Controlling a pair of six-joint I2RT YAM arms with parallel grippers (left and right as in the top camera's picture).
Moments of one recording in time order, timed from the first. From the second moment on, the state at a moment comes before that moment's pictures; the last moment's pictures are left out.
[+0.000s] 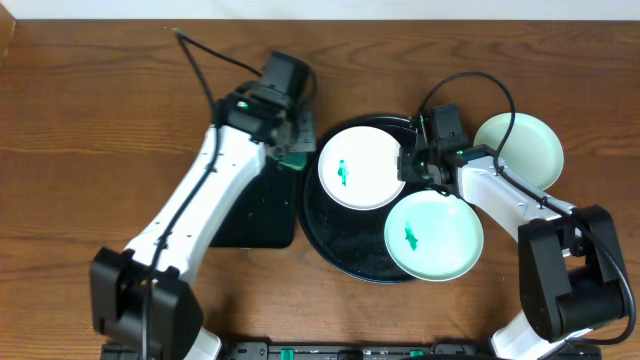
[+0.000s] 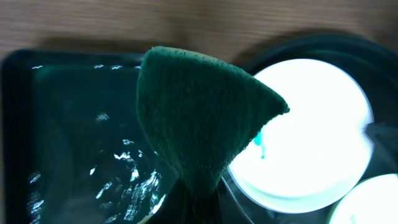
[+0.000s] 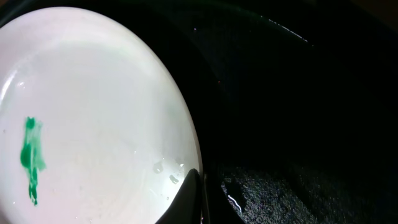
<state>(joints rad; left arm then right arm) -0.42 1.70 1.48 -0.91 -0.03 -0.41 0.29 1.79 1.01 -0.31 -0.12 0.31</state>
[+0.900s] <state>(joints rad) -0.57 1.97 1.48 -0.76 -0.03 -0.59 0.29 1.79 1.01 -0.31 -0.12 0.31</state>
